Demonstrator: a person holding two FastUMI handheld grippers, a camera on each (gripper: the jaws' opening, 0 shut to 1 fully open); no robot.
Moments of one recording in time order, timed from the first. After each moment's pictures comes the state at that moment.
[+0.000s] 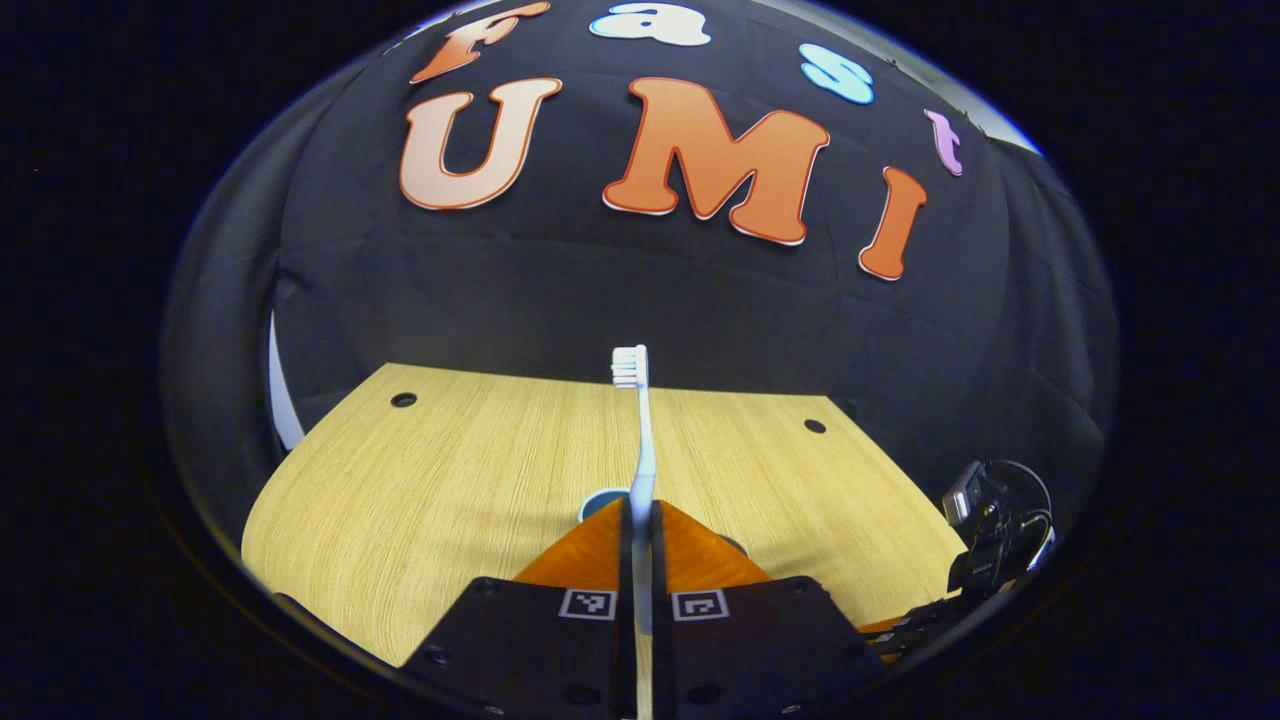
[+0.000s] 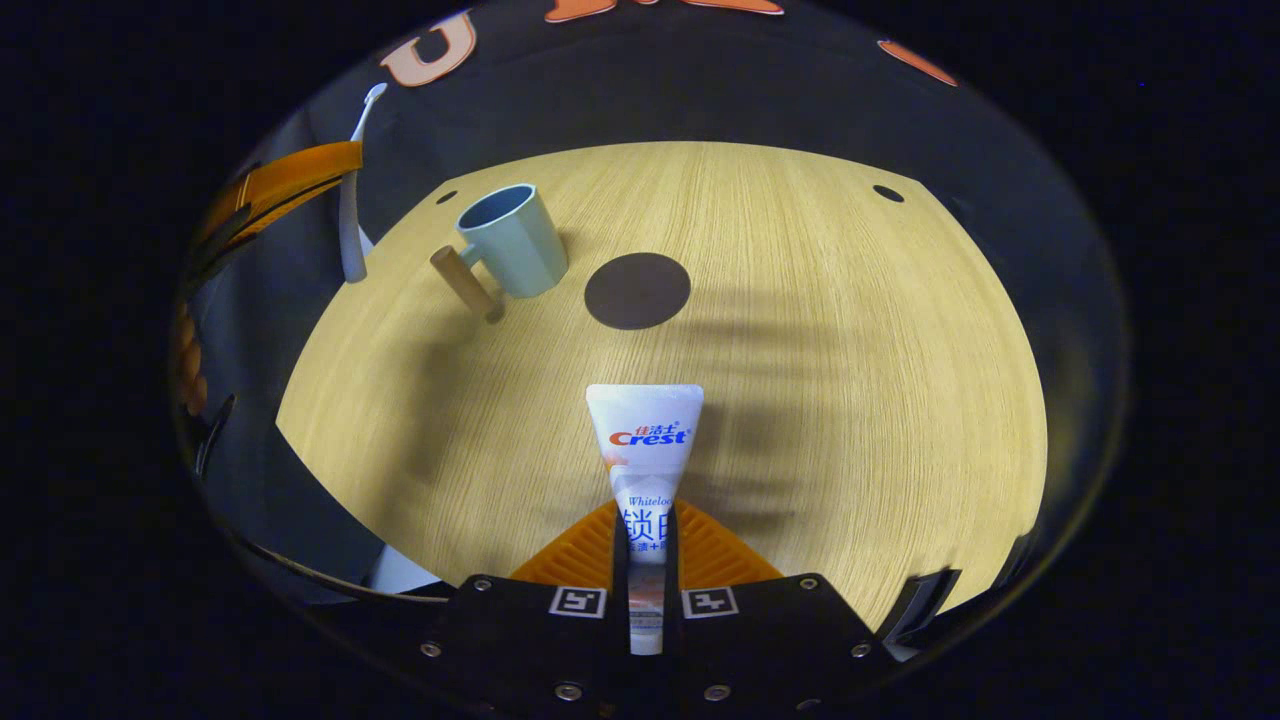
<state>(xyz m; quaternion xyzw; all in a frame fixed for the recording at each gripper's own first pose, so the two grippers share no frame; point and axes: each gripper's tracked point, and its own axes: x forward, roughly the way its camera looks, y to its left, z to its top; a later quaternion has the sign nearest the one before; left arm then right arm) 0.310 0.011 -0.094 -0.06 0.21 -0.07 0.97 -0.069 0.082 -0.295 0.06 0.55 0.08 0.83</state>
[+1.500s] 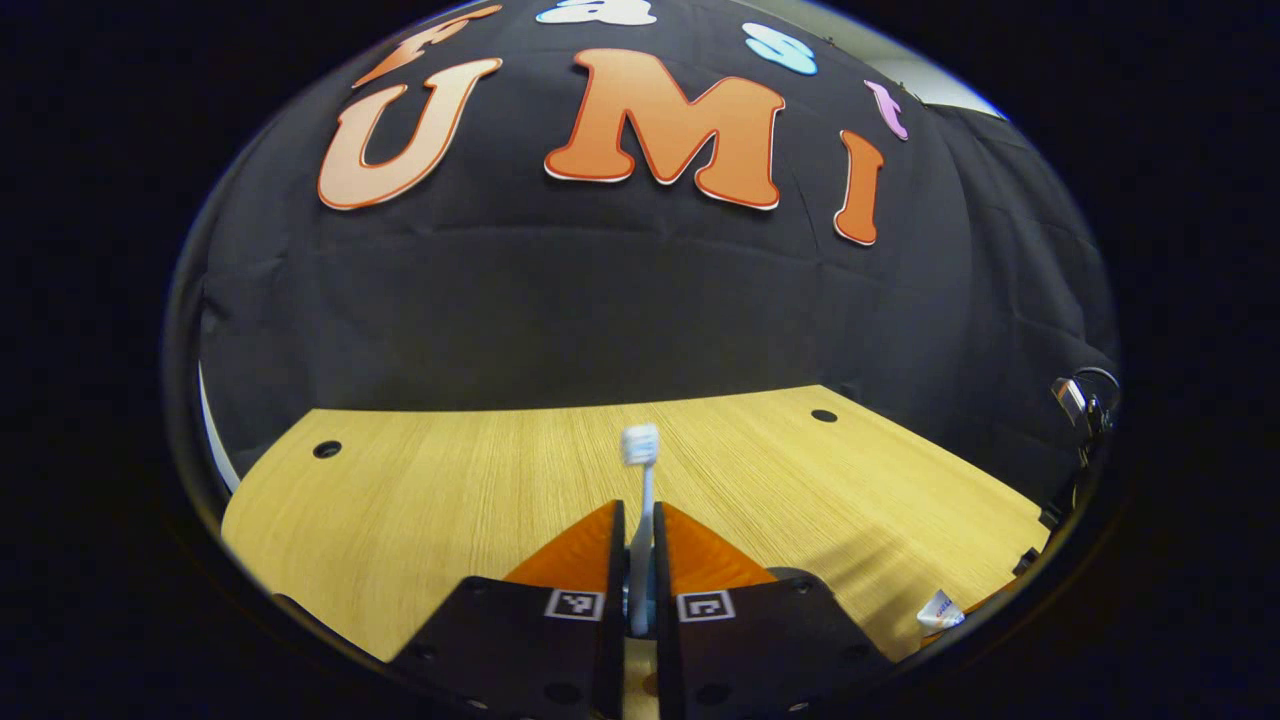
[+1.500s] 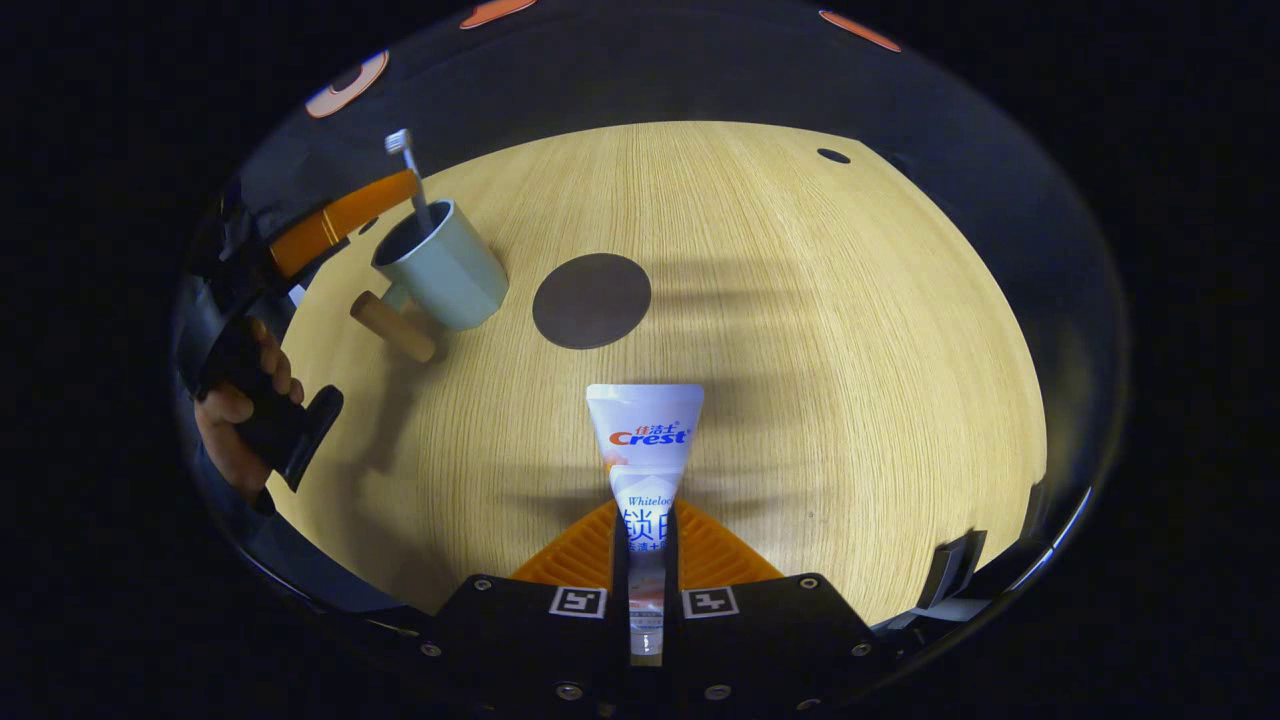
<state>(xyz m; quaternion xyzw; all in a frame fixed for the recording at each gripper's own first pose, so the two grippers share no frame) 0.393 0.000 -0.203 -0.01 0.20 -0.14 0.97 -0.072 0.083 -0.292 0.10 0.58 -0.02 0.81</state>
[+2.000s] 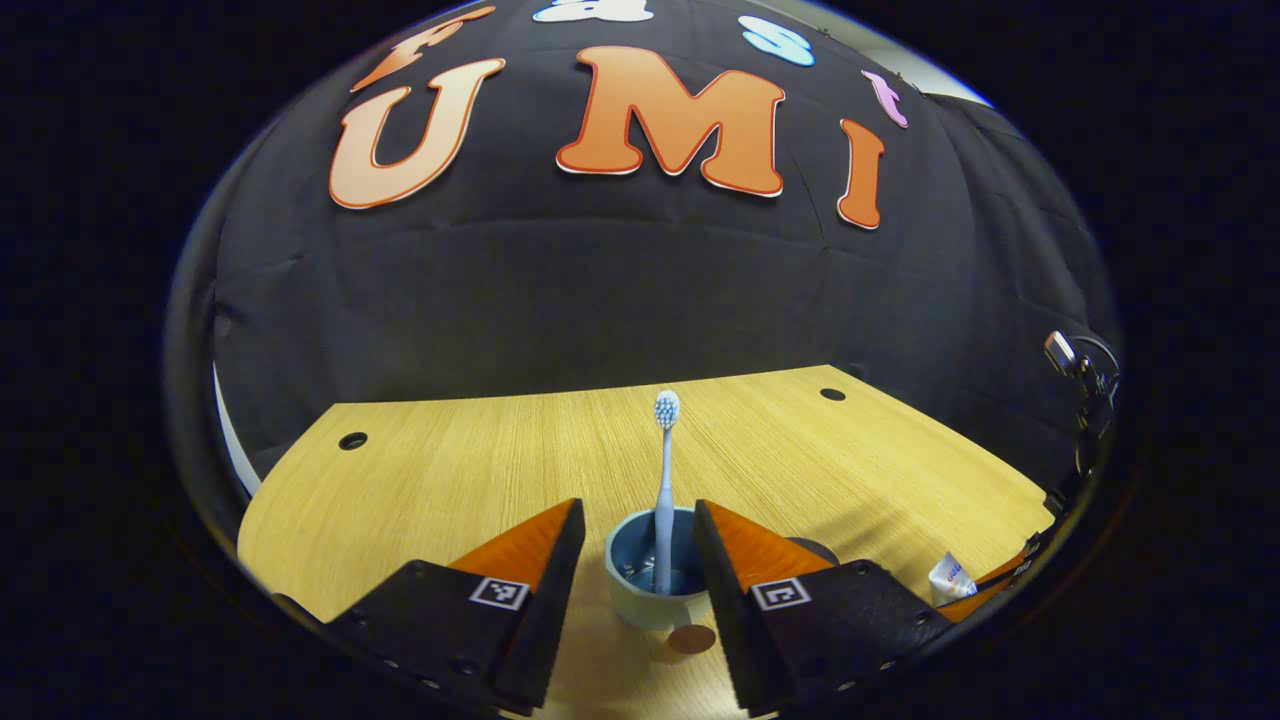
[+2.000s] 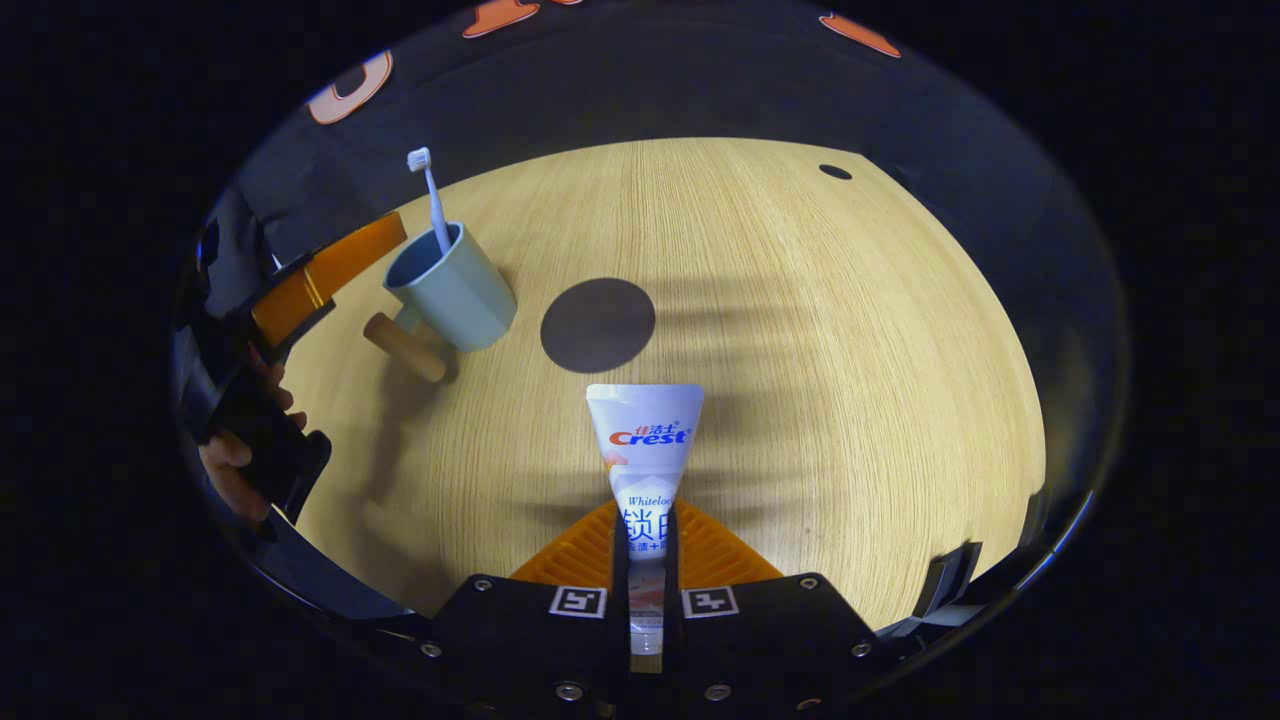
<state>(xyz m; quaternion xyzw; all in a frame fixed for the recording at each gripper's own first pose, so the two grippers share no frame) 0.363 0.025 -0.187 0.01 0.20 -0.13 0.97 -0.060 0.082 -0.279 0.10 0.55 -0.01 0.83</state>
